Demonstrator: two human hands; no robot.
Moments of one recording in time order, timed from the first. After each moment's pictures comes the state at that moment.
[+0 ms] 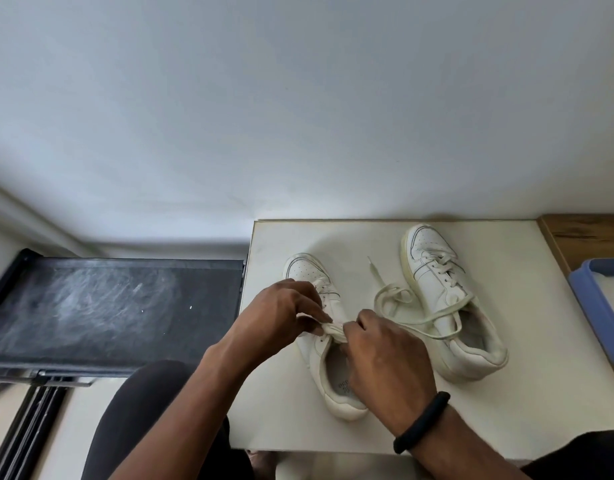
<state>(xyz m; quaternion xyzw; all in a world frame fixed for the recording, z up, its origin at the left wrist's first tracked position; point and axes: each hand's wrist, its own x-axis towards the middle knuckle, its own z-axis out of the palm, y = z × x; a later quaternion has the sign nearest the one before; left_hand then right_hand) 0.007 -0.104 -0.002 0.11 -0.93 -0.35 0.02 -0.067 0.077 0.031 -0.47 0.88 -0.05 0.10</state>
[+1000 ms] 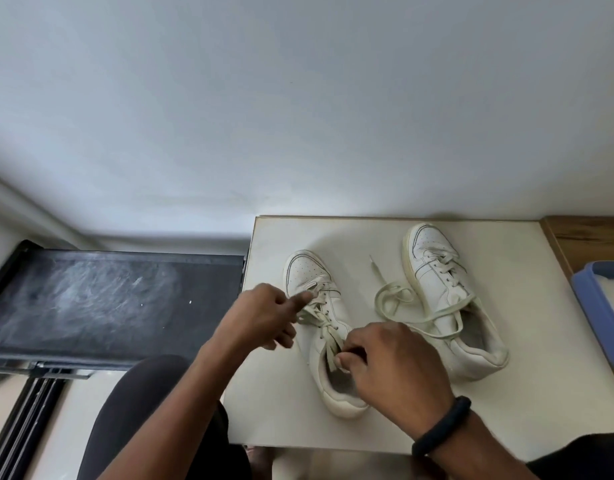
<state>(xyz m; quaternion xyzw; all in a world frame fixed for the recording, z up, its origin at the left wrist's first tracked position) 0.011 -0.097 0.027 0.45 -0.74 -0.49 -0.11 -0.073 0.085 0.055 -0.43 0.88 -0.10 0.19</state>
